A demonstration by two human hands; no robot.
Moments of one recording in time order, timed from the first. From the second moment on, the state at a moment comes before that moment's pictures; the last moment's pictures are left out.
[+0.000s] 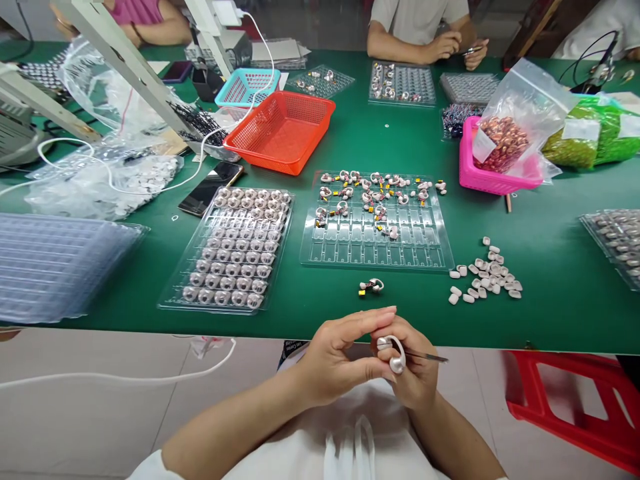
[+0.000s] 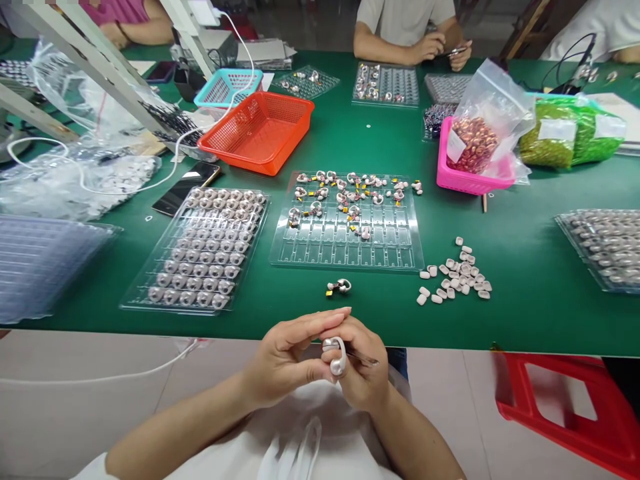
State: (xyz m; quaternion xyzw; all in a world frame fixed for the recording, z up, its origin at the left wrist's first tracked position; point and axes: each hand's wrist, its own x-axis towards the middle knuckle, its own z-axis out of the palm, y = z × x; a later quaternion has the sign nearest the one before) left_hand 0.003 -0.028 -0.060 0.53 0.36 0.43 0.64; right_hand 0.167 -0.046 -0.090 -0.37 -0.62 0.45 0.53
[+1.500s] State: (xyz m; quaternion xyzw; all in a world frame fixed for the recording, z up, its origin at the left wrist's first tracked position) left_hand -0.007 -0.013 -0.045 0.33 0.47 0.38 0.72; right_hand 0.172 -0.019 -0.063 -0.38 -0.82 0.09 0.42
